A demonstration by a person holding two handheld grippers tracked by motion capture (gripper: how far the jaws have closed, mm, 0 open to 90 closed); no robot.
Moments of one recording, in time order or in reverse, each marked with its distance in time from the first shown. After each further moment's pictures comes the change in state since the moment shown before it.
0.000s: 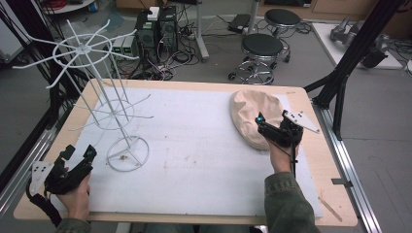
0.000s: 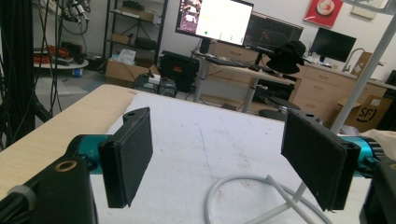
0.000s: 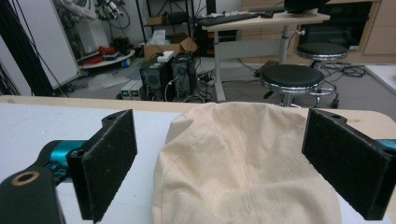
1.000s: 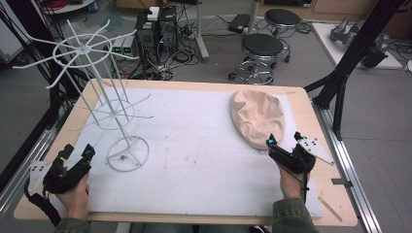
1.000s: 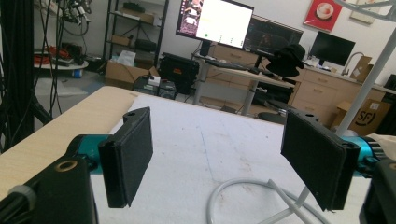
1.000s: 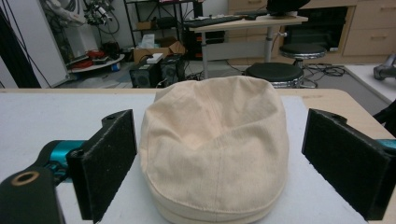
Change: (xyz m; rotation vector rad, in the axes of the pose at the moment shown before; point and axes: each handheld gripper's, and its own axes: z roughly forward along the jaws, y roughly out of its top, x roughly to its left) left arm 0.004 0.001 0.001 -0.009 0.002 -0.013; right arm -0.014 -0.039 -0.061 -0.034 -0.046 0.008
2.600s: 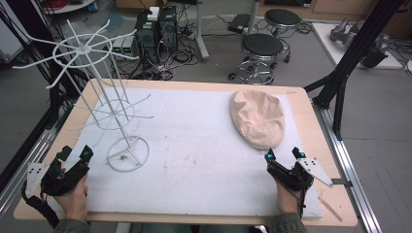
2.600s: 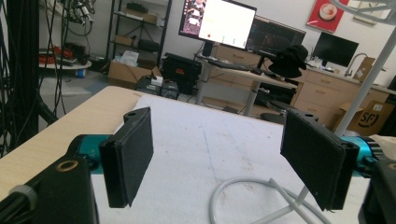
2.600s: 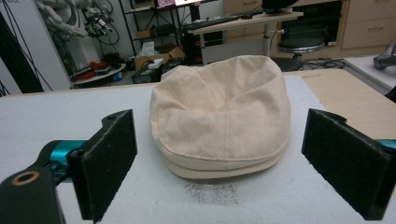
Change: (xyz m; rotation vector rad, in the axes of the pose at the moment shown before) left arm 0.001 0.002 -0.006 -0.005 0.012 0.003; right arm 0.006 -0.039 -0.028 -0.032 -0.008 0.066
